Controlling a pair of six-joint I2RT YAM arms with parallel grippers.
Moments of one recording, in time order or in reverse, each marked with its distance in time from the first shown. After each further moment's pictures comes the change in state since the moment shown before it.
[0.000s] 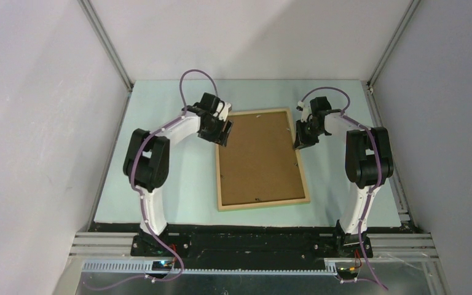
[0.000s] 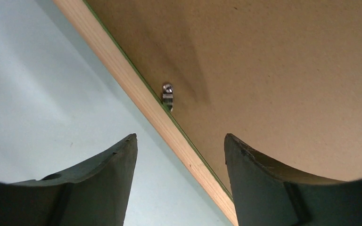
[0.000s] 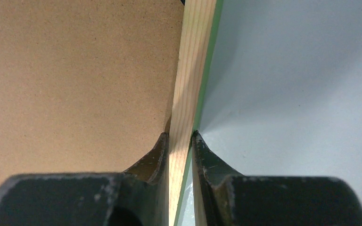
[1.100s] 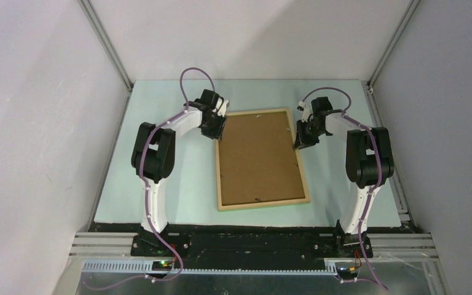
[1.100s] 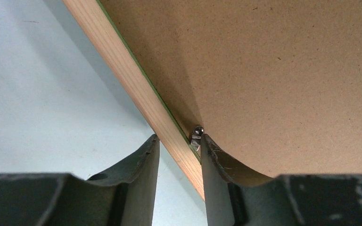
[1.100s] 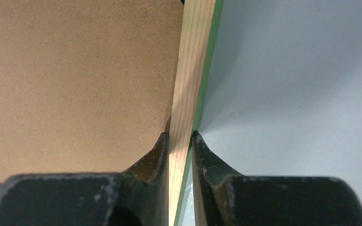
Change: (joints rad) left arm 0.038 0.158 0.140 -0.007 -0.020 -0.029; right arm -0.011 0.000 -0.005 0.005 -0.025 0.000
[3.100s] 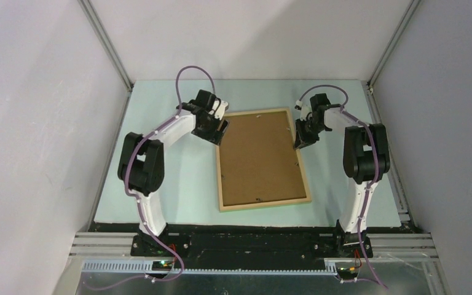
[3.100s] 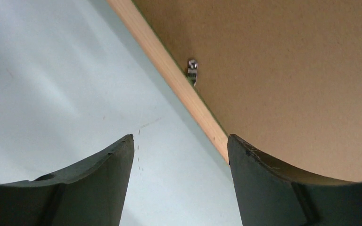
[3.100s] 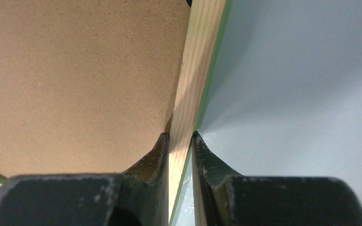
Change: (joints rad) left arm -0.027 -0.171 -0.099 -0.076 -0.037 0.109; right arm -0.006 0.047 0.082 -0.097 -0.008 -0.062
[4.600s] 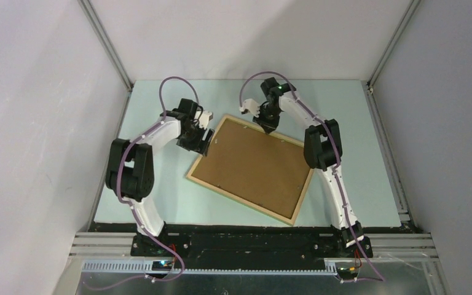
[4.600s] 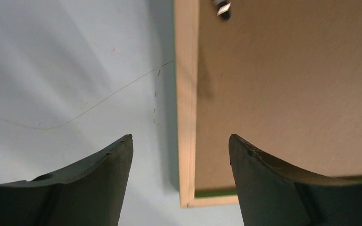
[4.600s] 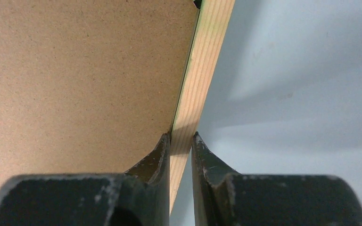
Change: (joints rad) left arm 0.129 -0.147 -0.212 -0.023 0.061 0.051; right arm 0.282 0.486 0.879 -0.464 0.082 -0.871
